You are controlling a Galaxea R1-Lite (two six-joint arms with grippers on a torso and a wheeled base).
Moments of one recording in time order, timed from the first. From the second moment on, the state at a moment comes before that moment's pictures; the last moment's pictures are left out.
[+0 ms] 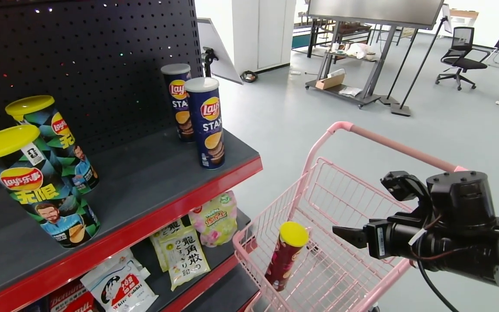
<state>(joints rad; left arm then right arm) 0.00 0.00 0.00 0.00 -0.08 0.03 0.46 1.58 -0.49 -0.49 -0.02 0.20</state>
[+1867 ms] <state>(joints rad) 0.00 0.00 0.00 0.00 -0.08 0.03 0.66 1.71 -0.35 -0.74 -0.08 0.28</state>
